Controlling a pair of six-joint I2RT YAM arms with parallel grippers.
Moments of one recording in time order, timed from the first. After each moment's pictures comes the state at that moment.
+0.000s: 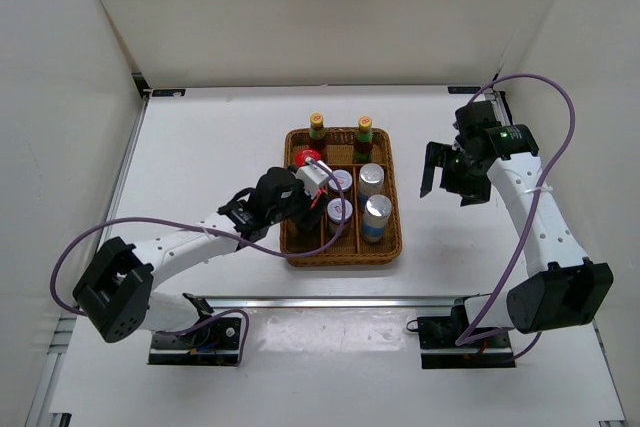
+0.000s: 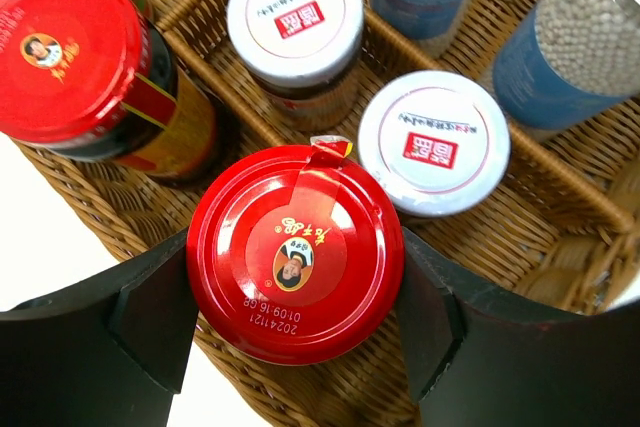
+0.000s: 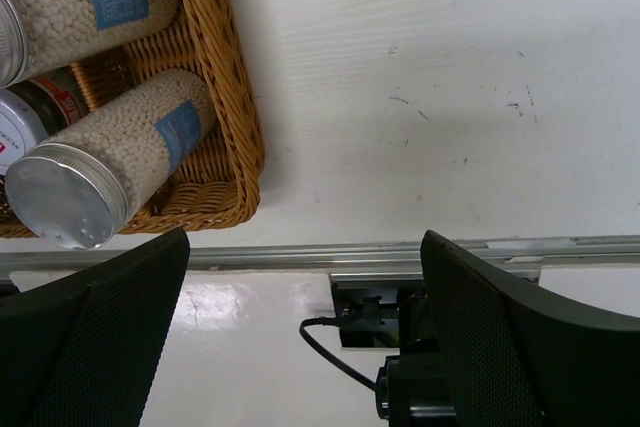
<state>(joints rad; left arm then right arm) -0.78 1.32 0.77 0.03 0.00 0.11 0.19 1.34 1.40 -1.27 -0.04 0.32</state>
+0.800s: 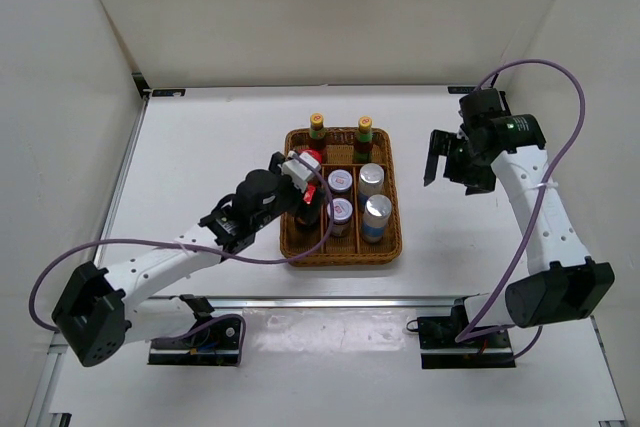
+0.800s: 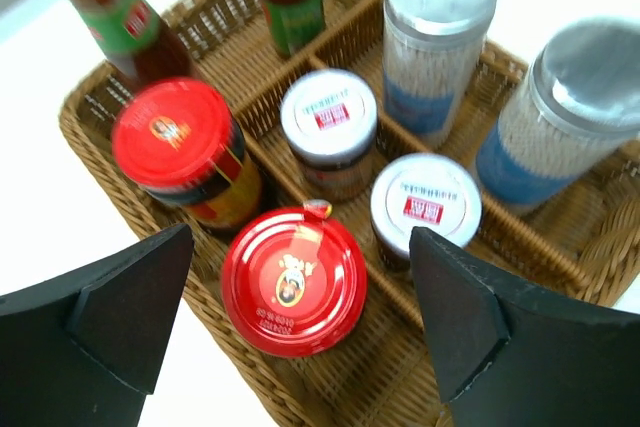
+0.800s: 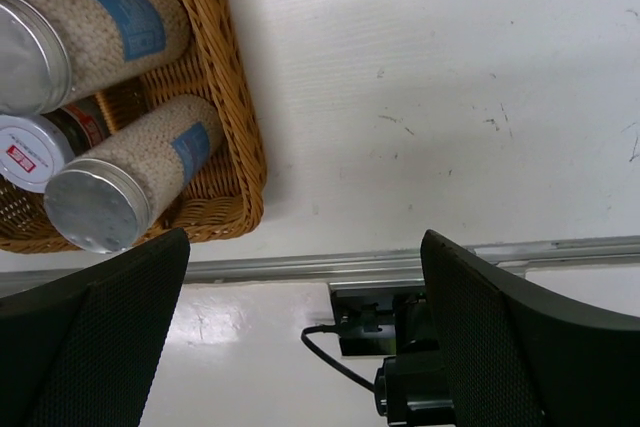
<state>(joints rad) -0.79 1.17 0.71 0.16 -0.06 0.10 0.19 1.37 1.51 -1.32 0.00 0.33</state>
